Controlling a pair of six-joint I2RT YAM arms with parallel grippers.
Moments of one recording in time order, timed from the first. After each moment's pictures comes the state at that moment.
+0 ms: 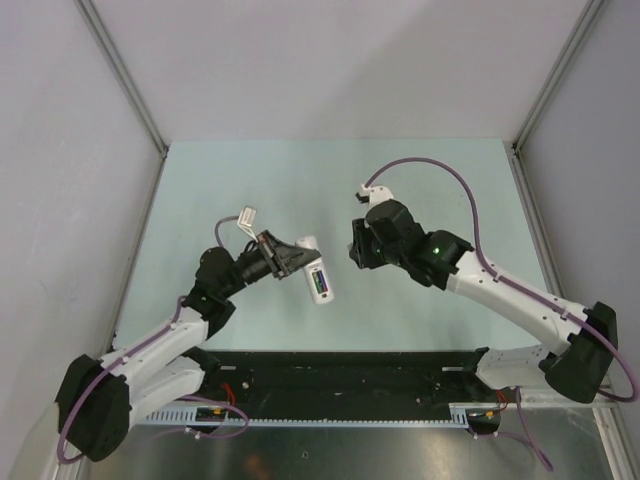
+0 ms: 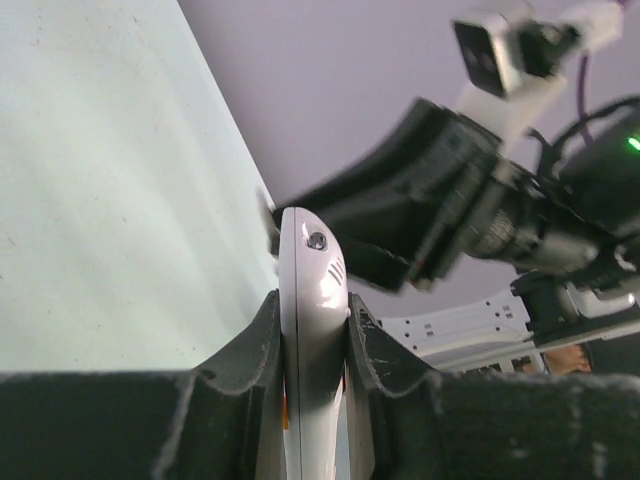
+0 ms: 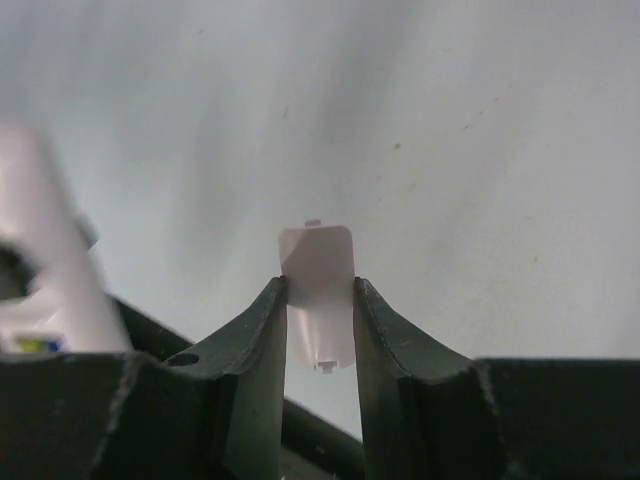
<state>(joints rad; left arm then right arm) -0.51 0.92 0.36 0.64 0.50 -1.14 0.85 1.30 1.17 -0.56 0.19 0.43</state>
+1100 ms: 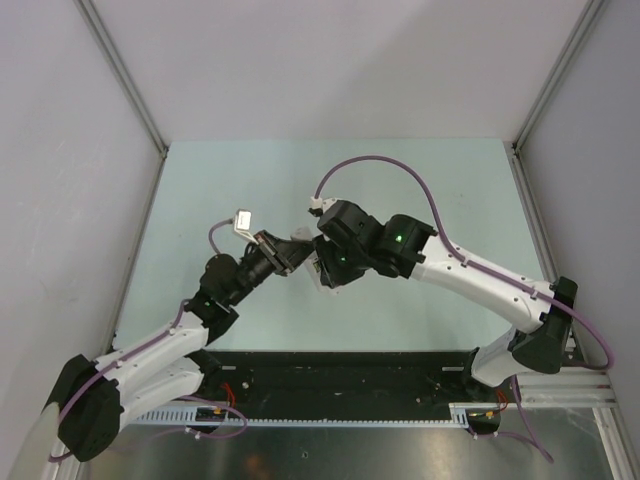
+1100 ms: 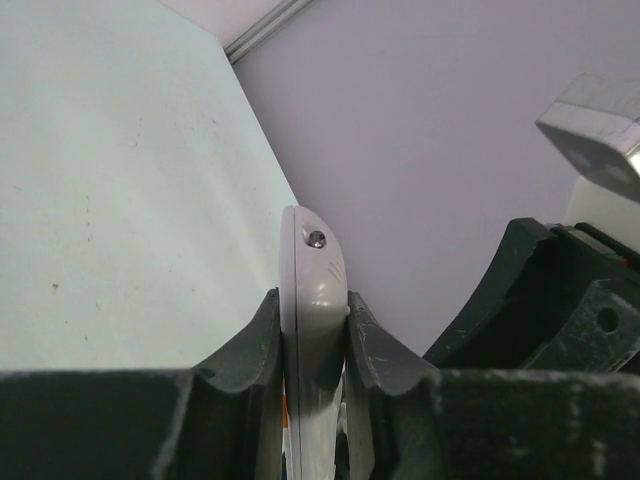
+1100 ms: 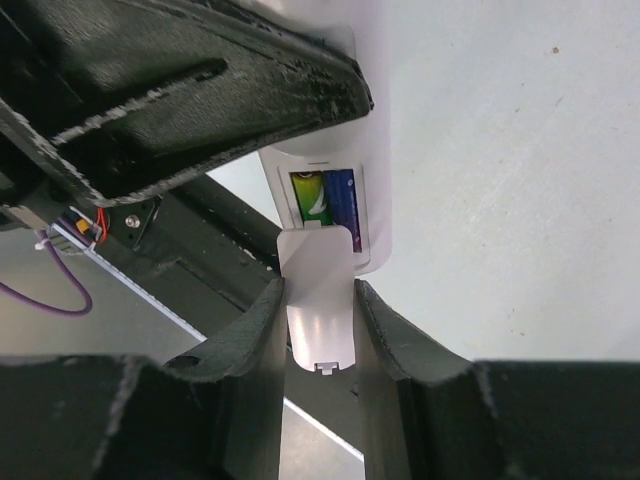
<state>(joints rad) -0.63 0.91 0.37 0.63 0.16 -0.99 1.07 1.52 1.57 -0.97 0.08 0.52</state>
